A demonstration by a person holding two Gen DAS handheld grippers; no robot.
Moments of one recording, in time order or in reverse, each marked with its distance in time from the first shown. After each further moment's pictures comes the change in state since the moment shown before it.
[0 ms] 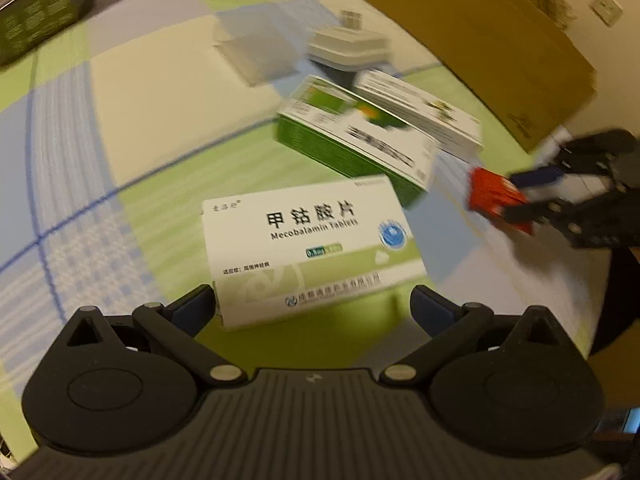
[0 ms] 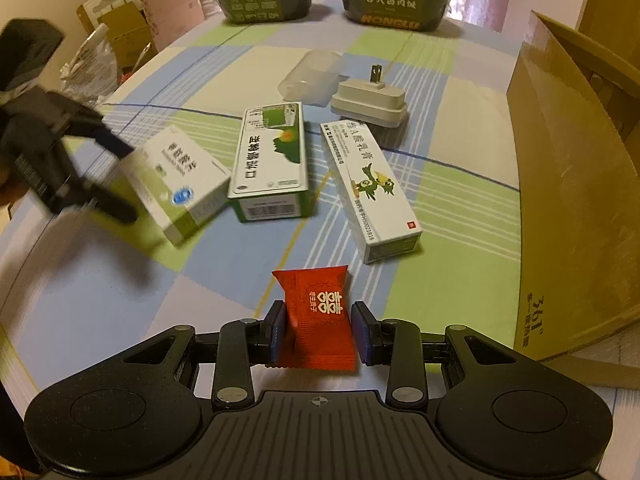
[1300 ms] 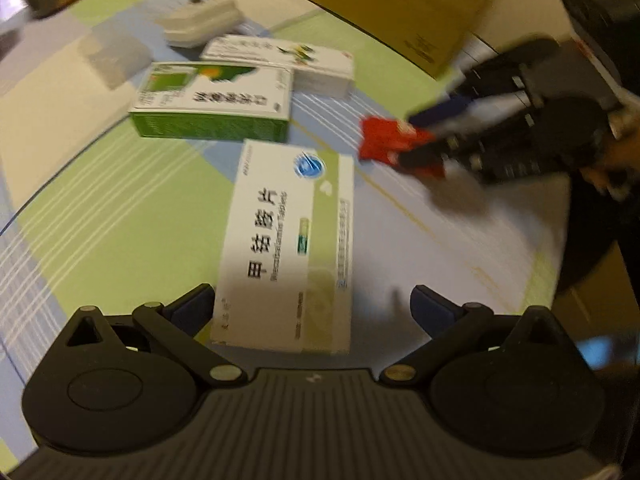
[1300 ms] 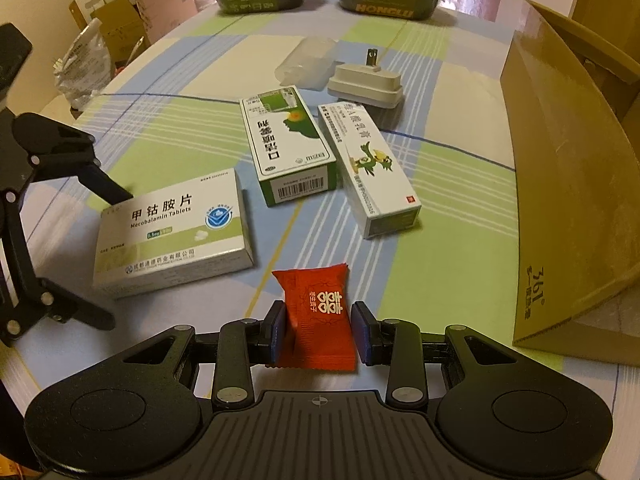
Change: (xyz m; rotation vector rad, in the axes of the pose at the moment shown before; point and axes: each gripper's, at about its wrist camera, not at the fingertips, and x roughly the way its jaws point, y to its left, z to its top) left arm 0.013 -0.084 -0.012 0.184 0.068 -0.035; right arm 0.001 0.004 -0.011 0.010 0.026 -0.021
